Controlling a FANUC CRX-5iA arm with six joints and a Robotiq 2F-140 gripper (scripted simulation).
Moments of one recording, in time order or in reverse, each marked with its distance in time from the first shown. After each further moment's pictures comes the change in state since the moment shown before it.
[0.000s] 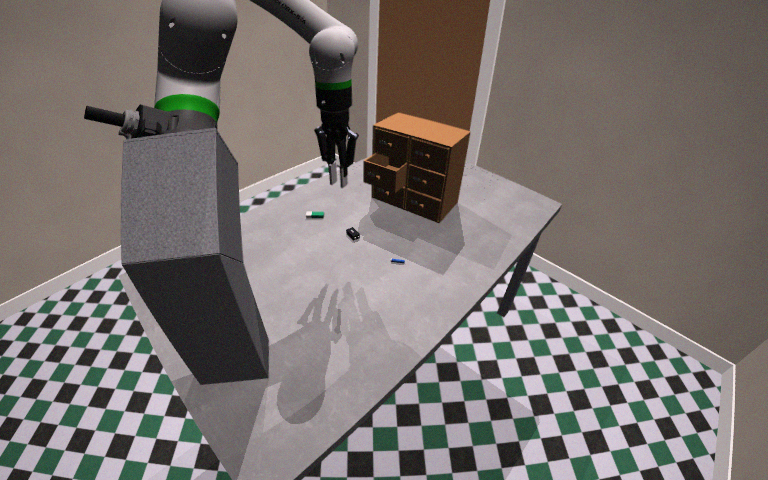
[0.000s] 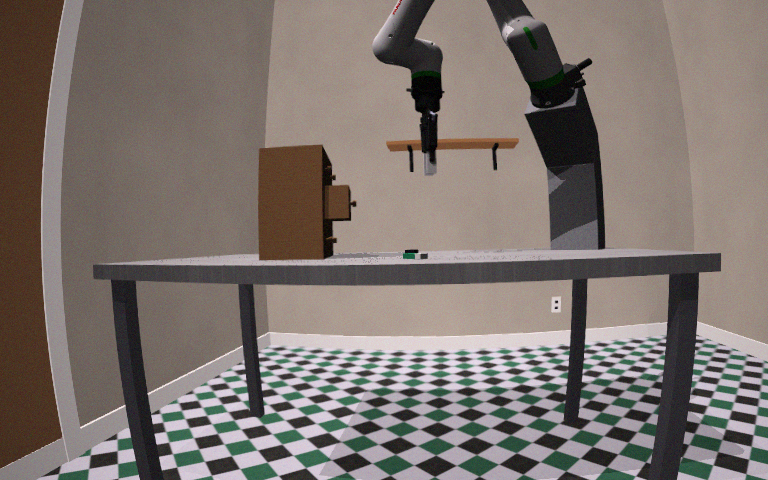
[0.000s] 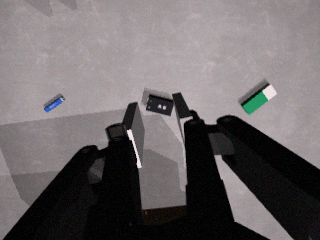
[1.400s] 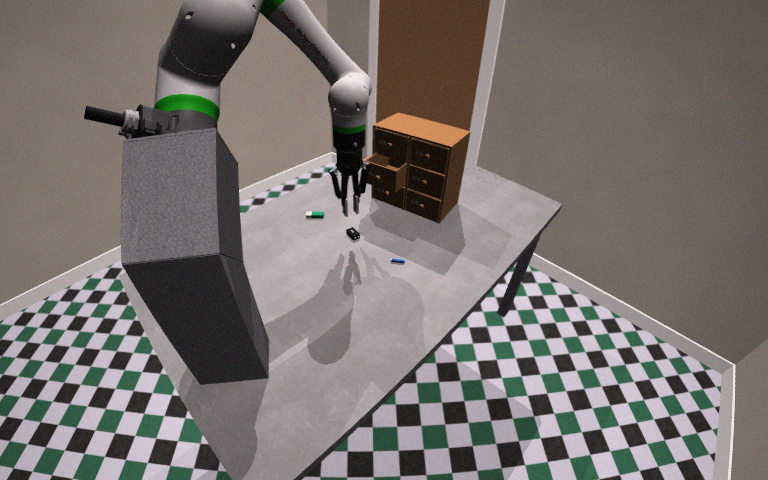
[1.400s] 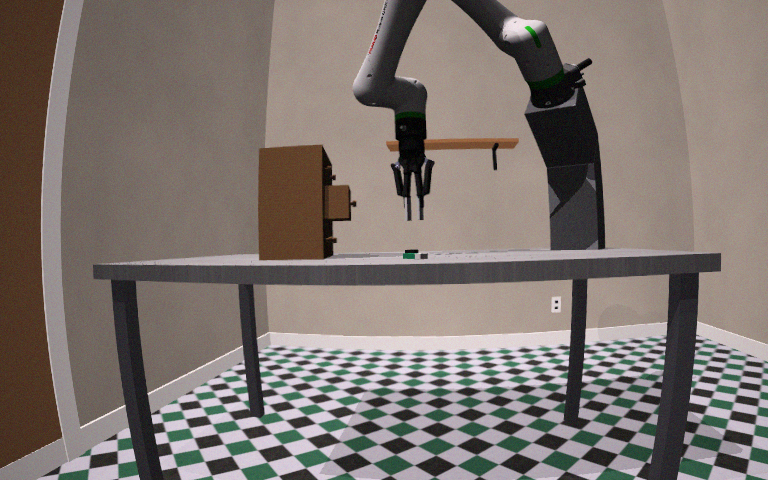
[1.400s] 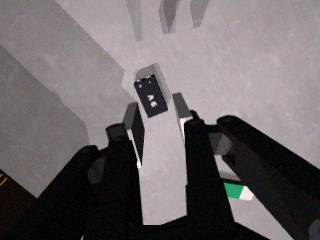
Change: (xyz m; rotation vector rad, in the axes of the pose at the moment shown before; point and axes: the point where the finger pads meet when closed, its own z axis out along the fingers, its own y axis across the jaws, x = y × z) arm -0.049 -0.006 0.132 -0.016 0.007 -0.934
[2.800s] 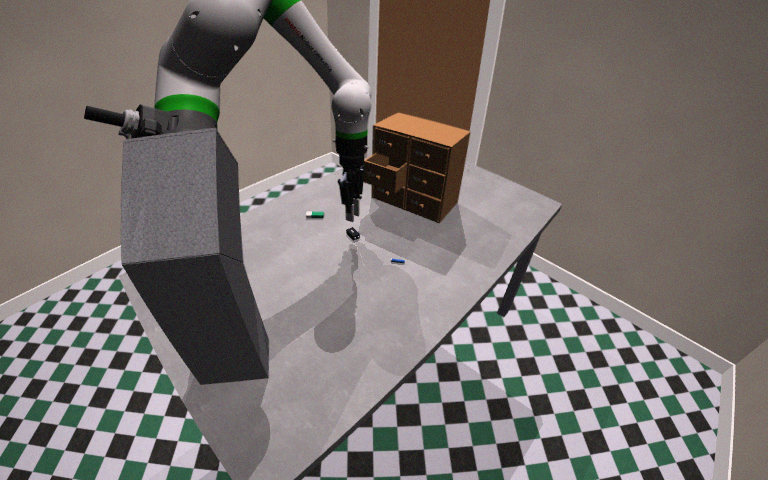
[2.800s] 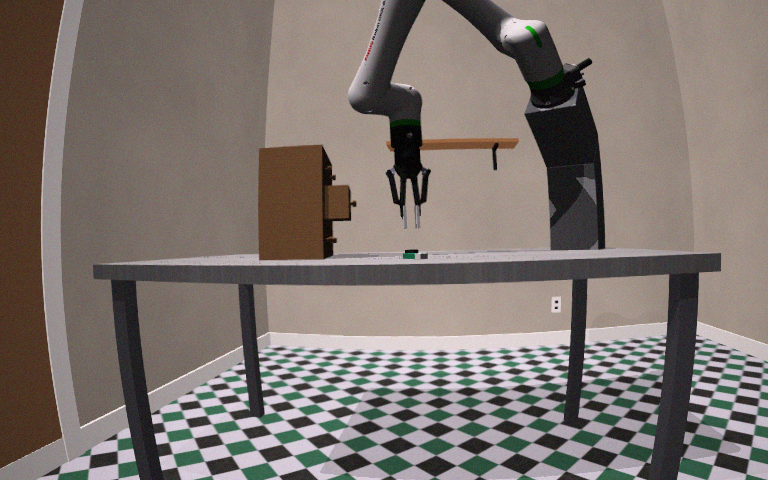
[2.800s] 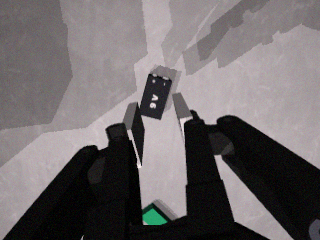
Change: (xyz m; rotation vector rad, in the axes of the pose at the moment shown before) arm -0.005 -0.009 0.023 -0.019 0.016 -0.657
